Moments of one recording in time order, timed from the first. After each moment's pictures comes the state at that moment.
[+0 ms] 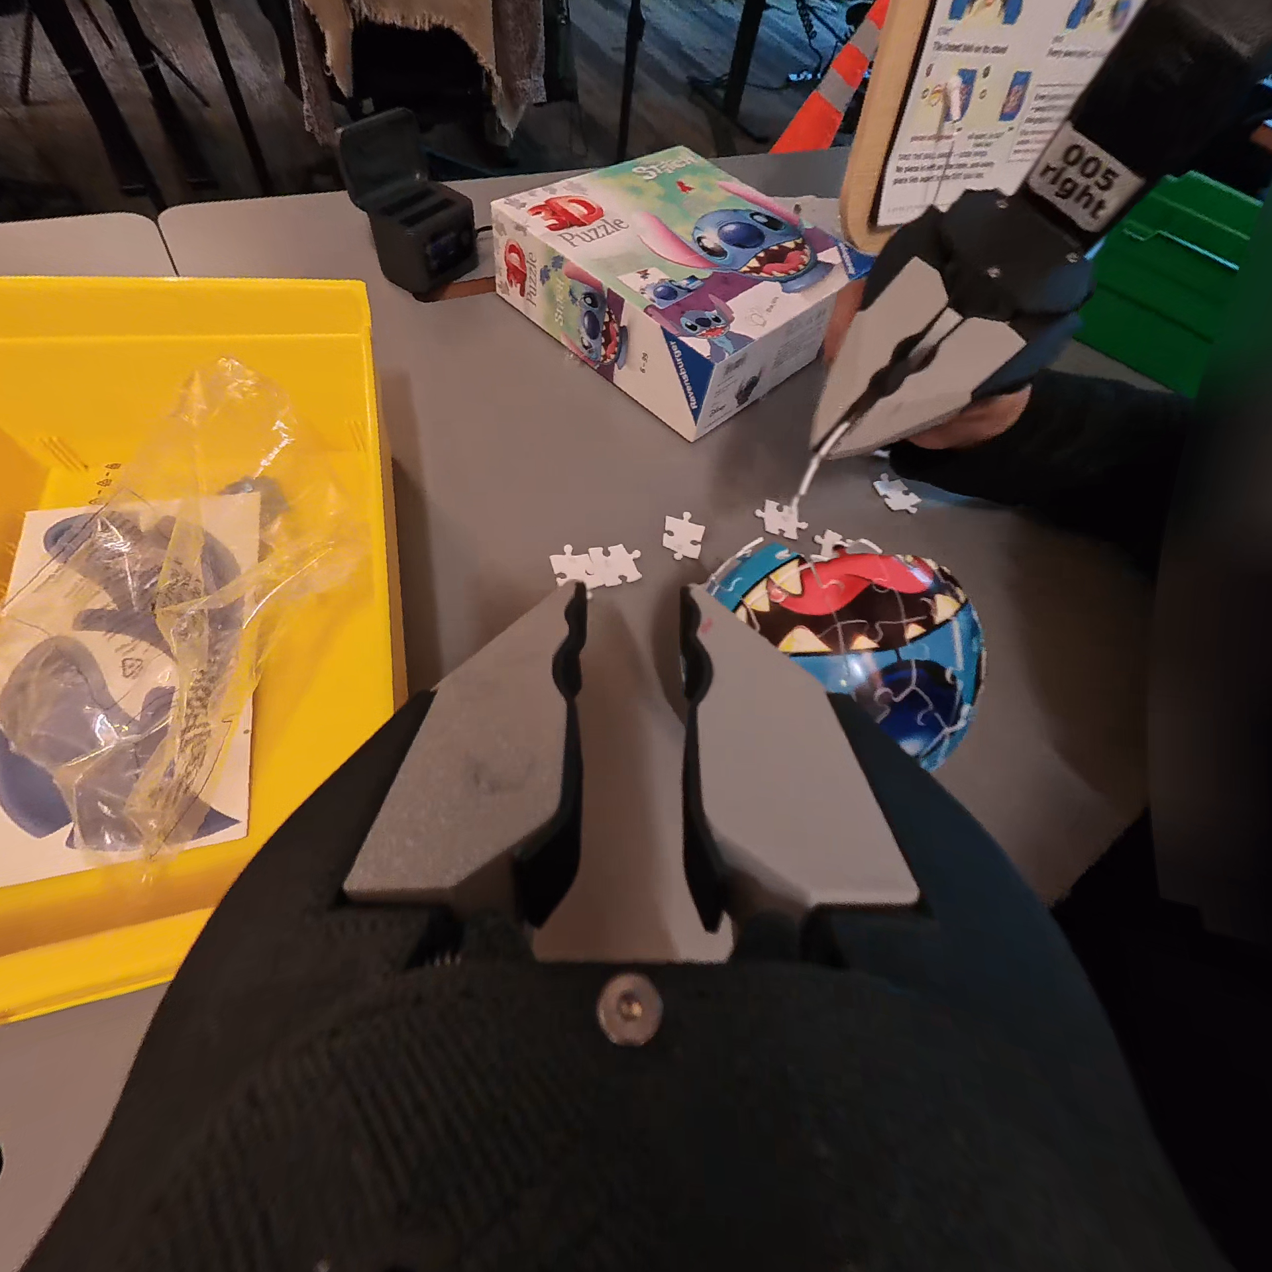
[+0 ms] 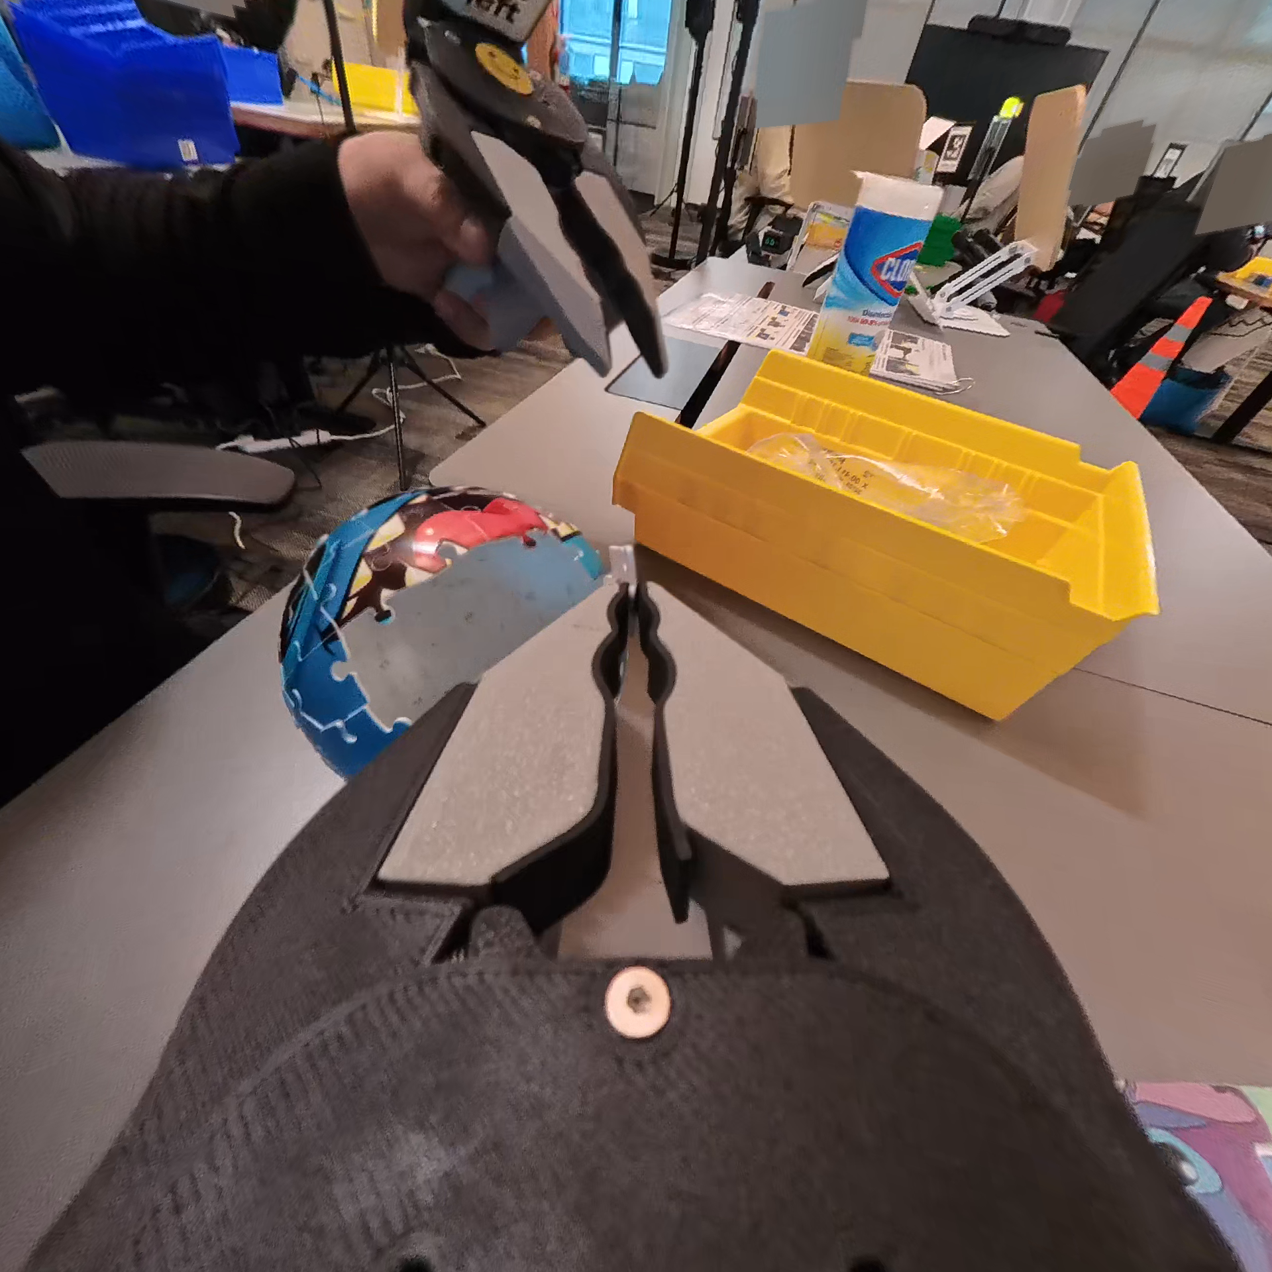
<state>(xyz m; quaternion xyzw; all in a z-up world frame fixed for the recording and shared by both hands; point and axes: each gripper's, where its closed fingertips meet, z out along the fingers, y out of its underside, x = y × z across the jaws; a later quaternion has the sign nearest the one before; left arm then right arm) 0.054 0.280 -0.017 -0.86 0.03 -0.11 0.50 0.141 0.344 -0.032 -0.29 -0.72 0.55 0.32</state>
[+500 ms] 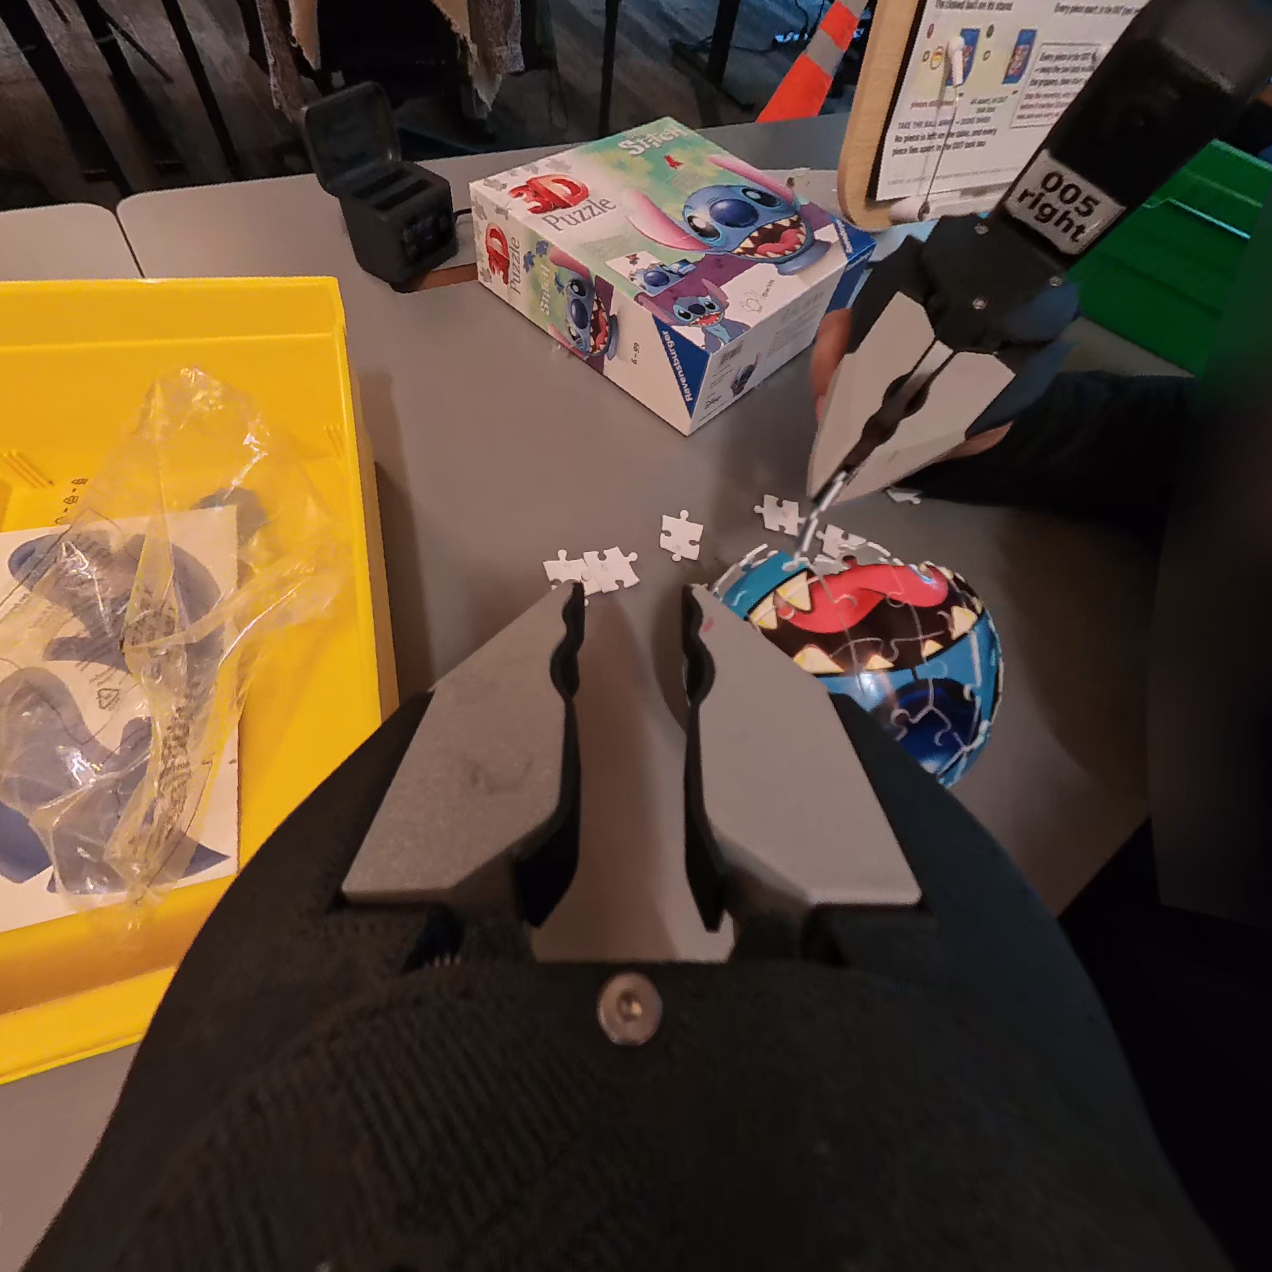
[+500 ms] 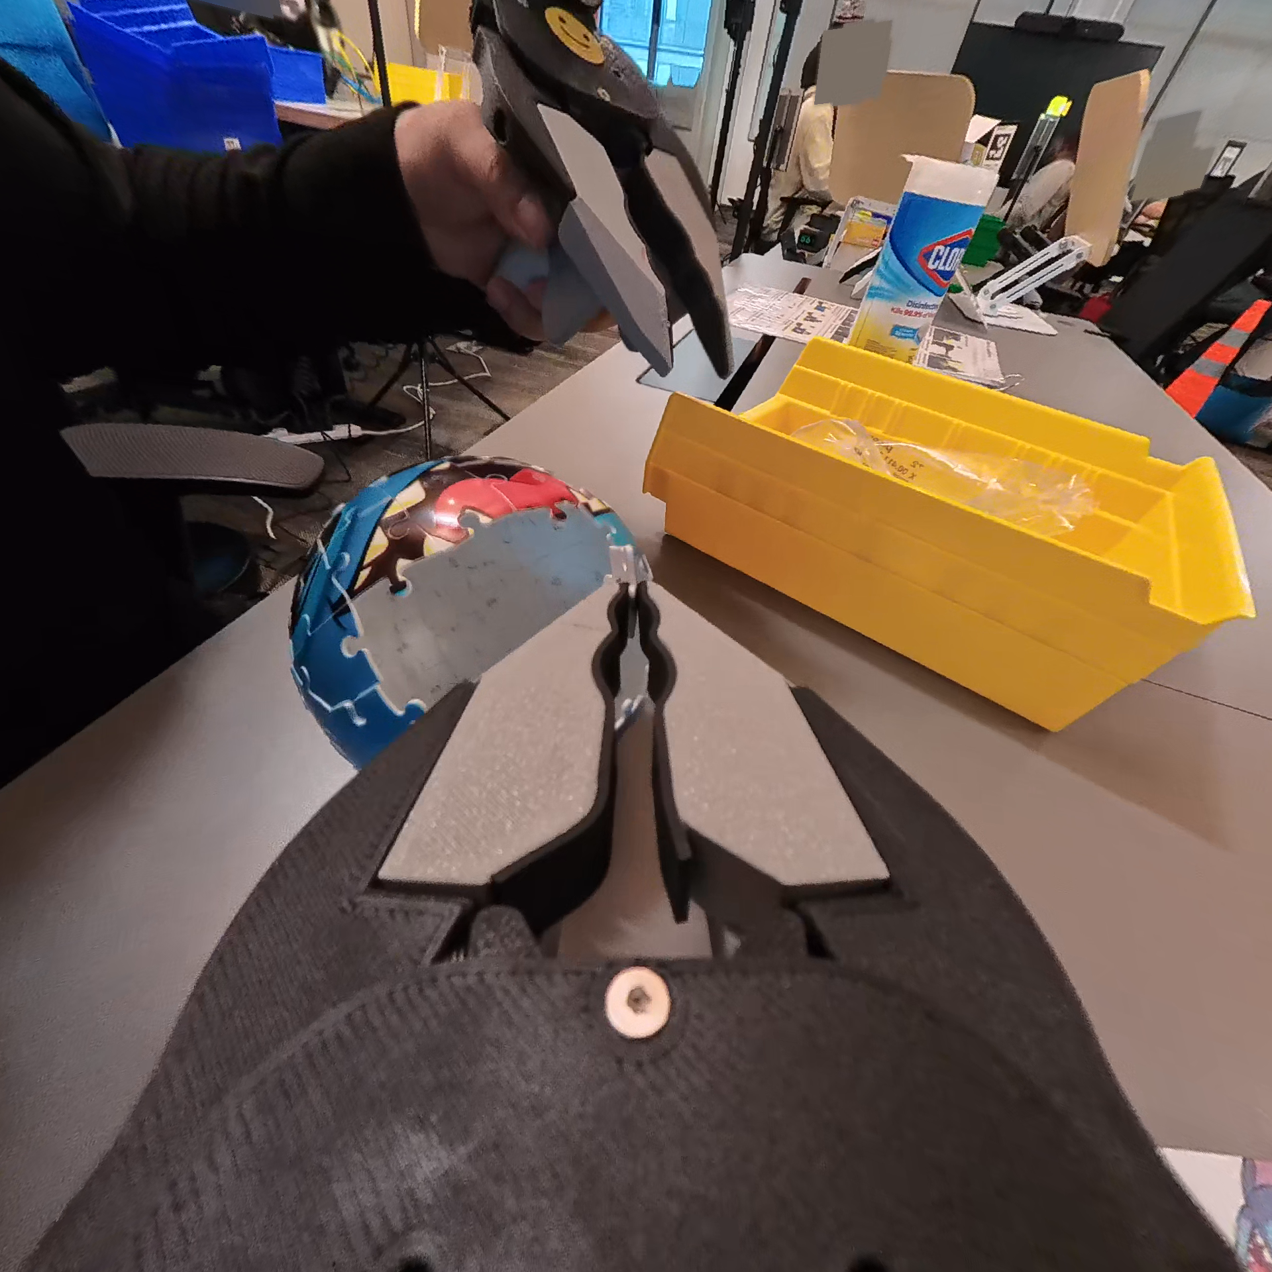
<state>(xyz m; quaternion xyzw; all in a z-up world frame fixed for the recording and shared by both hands) 0.057 0.294 -0.022 -0.86 0.04 -0.11 0.49 0.141 0.332 -0.047 -0.28 -0.72 0.56 0.30</state>
